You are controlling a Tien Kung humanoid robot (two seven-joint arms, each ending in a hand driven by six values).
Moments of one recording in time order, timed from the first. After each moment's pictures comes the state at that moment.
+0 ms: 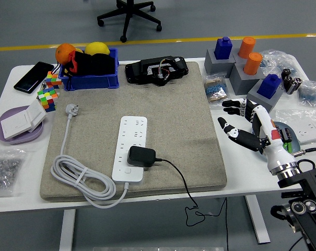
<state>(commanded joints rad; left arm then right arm) -0.09 0.01 -1.59 -0.18 1.70 -0.06 0.30 -0.03 -0.08 1.28 1.57 -1.51 -0.12 0.22</state>
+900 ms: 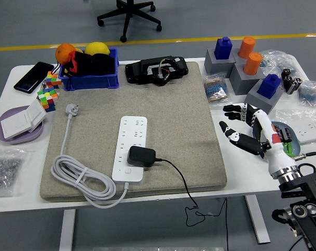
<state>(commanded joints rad) -0.08 0.00 -1.60 -0.18 1.71 -0.06 0.31 -0.05 -0.08 1.29 1.57 -1.52 -0.11 0.21</state>
